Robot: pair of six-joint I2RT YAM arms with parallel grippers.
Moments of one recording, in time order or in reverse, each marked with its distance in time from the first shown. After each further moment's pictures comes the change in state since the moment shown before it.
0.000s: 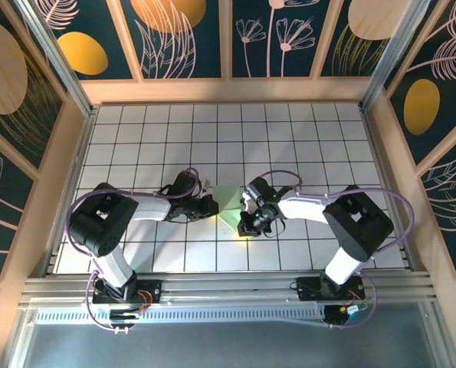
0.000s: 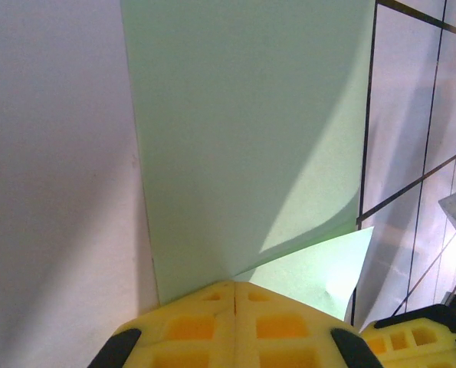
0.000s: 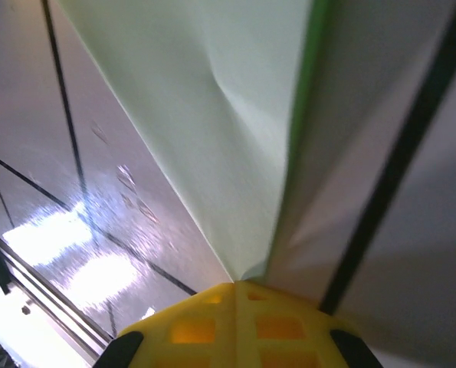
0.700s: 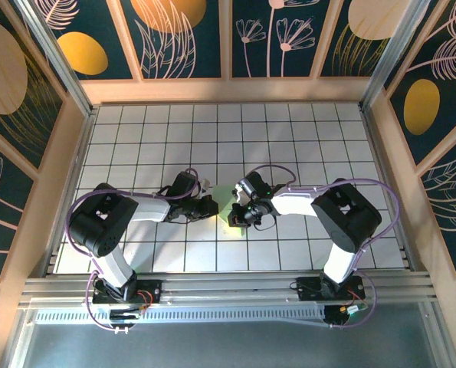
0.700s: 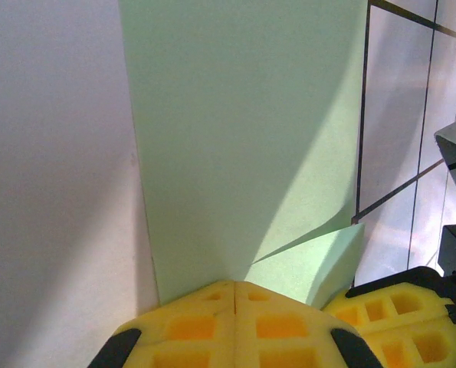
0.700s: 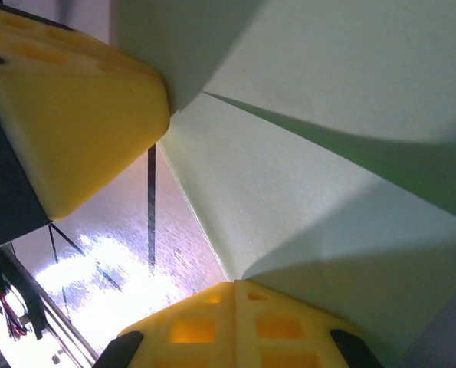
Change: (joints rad) left arm 0.003 -0.004 -0.019 0.031 0.006 0.000; right arm 0.001 0.106 0.057 0.199 -0.006 0.043
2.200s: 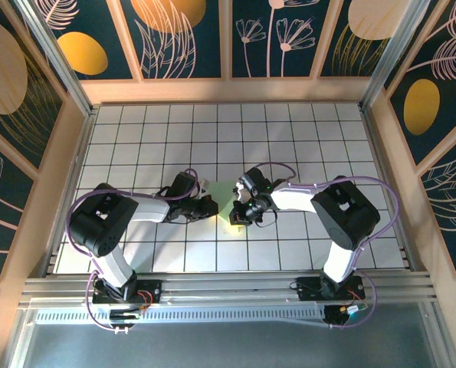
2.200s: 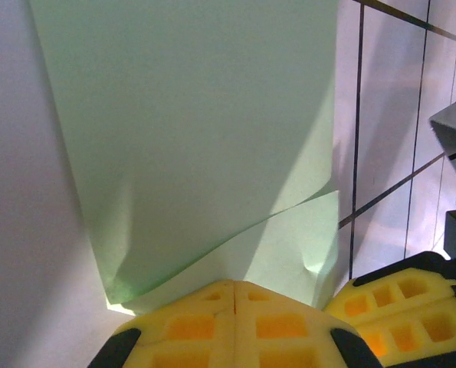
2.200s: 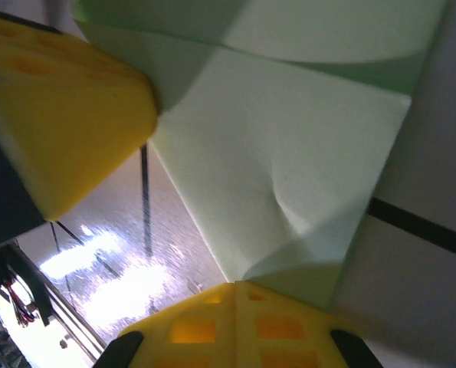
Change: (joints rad) left arm 0.003 0.000 -0.012 0.027 0.014 0.000; right arm -0.032 0.023 0.061 -0.080 -0.039 -0.032
